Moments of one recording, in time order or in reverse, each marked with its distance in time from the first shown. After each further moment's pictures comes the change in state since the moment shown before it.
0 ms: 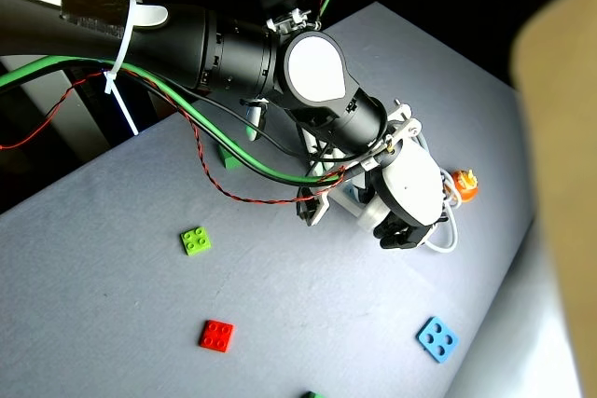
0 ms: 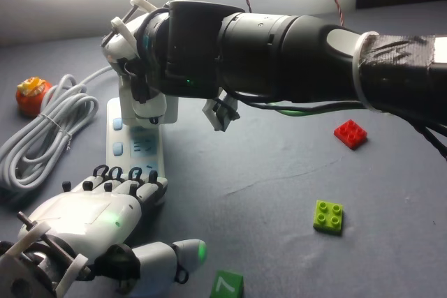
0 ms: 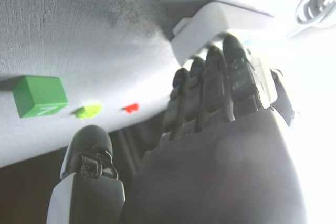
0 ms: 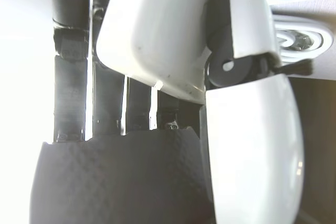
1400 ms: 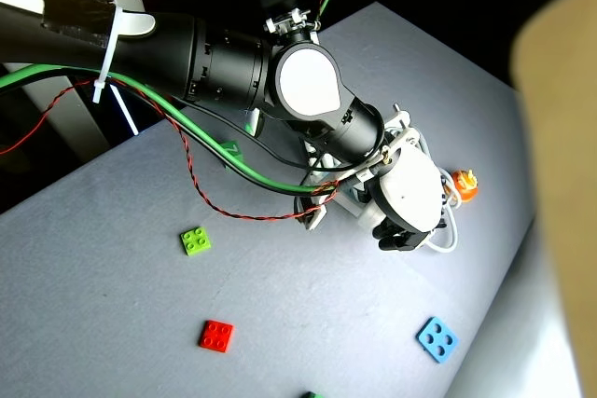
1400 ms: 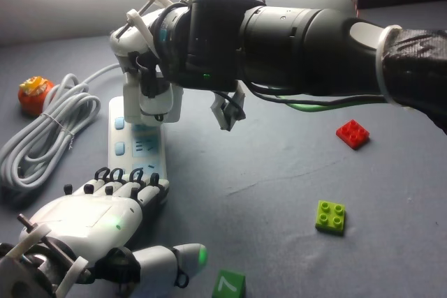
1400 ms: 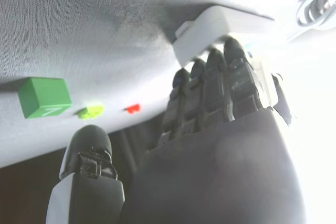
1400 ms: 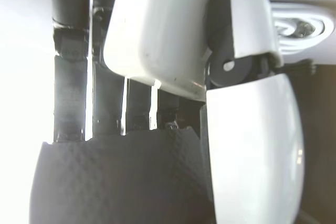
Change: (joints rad) left arm 0.005 0.000 -0.001 0.004 0.005 -0.002; right arm -0.002 0.051 -0.018 0.023 0.051 0.028
